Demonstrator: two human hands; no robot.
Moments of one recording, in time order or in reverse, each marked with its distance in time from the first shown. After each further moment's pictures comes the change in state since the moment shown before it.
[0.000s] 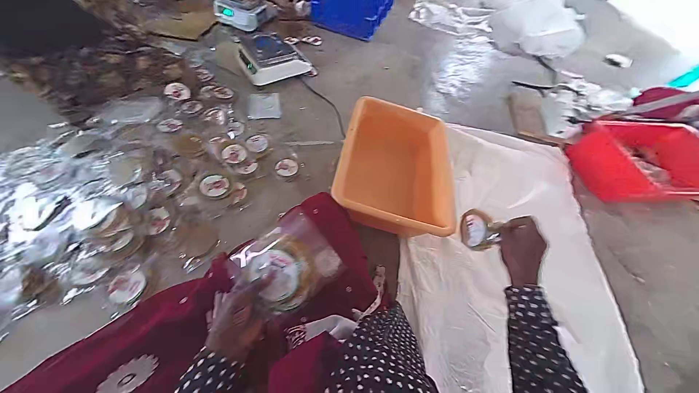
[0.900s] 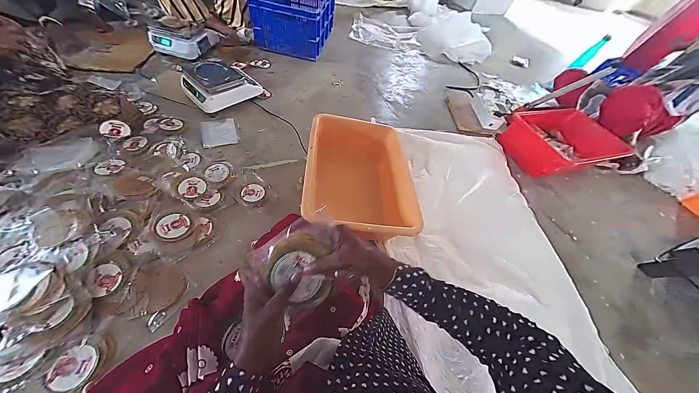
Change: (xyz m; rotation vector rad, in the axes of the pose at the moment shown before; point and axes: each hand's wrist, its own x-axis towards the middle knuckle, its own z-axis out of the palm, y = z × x) left_hand 0.033 -0.014 0.073 0.201 -0.295 0.319; right_hand 0.001 -0.247 -0.003 1.349 -1.085 0.019
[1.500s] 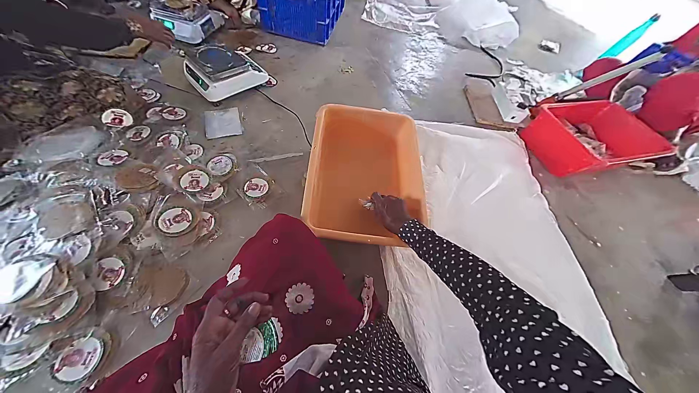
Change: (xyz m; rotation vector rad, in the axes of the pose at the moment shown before) left_hand -0.020 0.015 -0.062 0.261 -0.023 -0.018; right_hand 0.060 0.130 -0.179 -1.391 0.289 0.336
